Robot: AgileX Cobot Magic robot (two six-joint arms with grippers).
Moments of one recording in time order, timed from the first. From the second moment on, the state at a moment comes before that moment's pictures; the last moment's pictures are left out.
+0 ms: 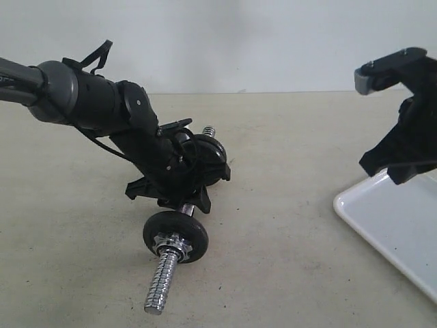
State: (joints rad) left arm -0.49 2.12 -1.34 -0.51 0.63 -0.05; right arm 0.23 1.49 -1.03 -0.03 0.92 -0.22
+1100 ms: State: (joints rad) left arm -0.49 2.13 -1.34 -0.50 0.55 -0.06; right arm 0.23 1.86 -0.99 -0.03 0.55 -0.23
